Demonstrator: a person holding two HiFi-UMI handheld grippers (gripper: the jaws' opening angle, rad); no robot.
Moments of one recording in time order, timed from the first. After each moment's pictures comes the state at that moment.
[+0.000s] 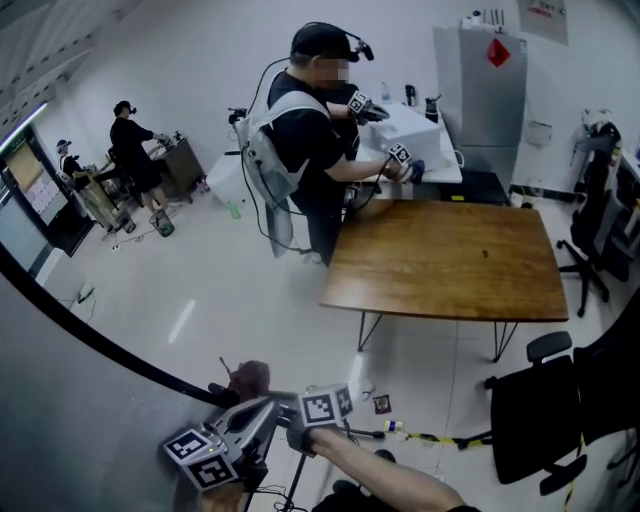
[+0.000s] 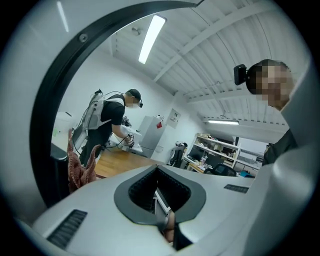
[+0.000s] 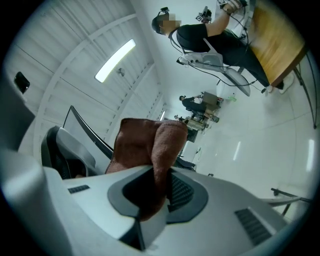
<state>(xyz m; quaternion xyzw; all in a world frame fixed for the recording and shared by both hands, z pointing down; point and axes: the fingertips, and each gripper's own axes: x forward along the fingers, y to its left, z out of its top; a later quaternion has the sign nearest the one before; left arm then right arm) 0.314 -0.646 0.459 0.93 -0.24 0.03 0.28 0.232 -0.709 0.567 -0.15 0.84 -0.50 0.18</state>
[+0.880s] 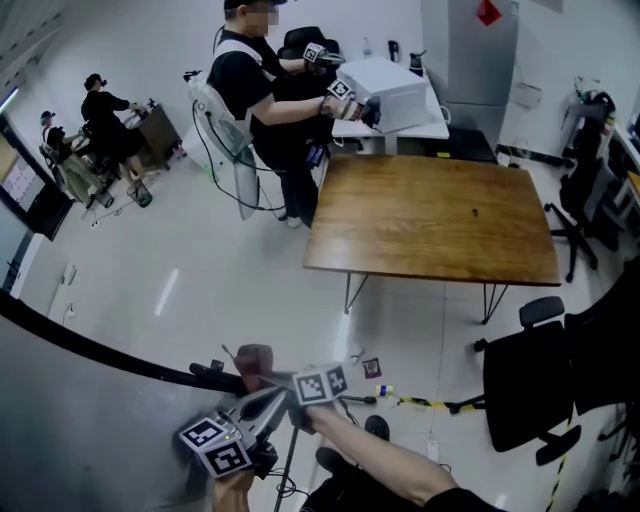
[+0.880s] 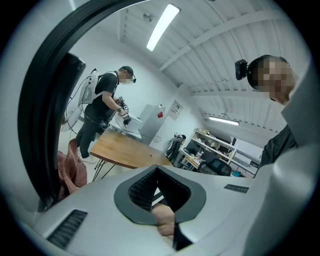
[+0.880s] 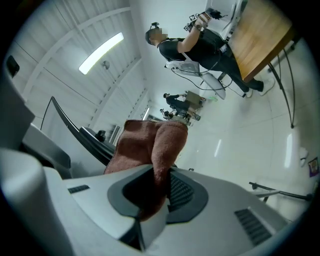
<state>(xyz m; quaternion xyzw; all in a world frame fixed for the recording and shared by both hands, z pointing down) 0.332 -0.633 0.548 0.92 -0.21 0.07 0.33 0.239 -0.713 0.686 -0.22 0.80 -0.54 0.12</state>
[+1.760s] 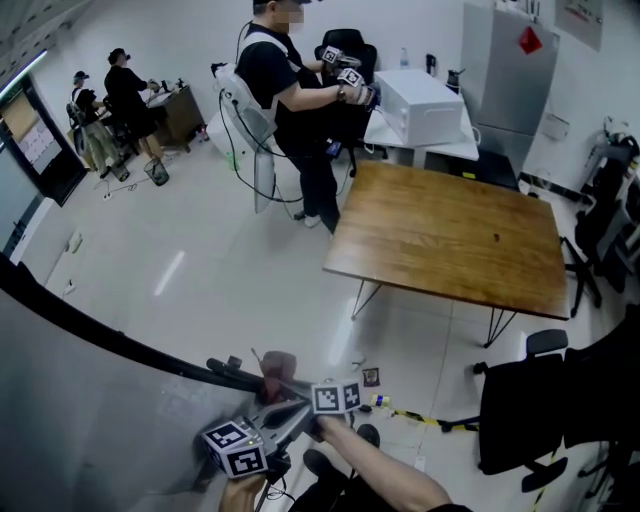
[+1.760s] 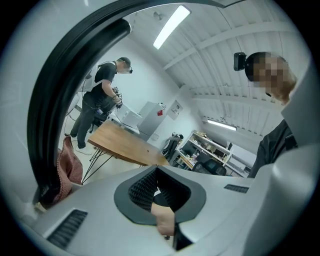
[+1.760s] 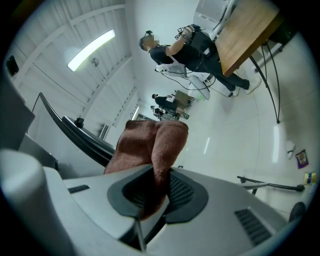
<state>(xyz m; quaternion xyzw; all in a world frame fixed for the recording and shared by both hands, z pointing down) 0.323 -0.620 0.590 0.91 -0.18 0.06 0.37 0.234 -0.707 0.750 -0.26 0.78 -0.56 0.09</state>
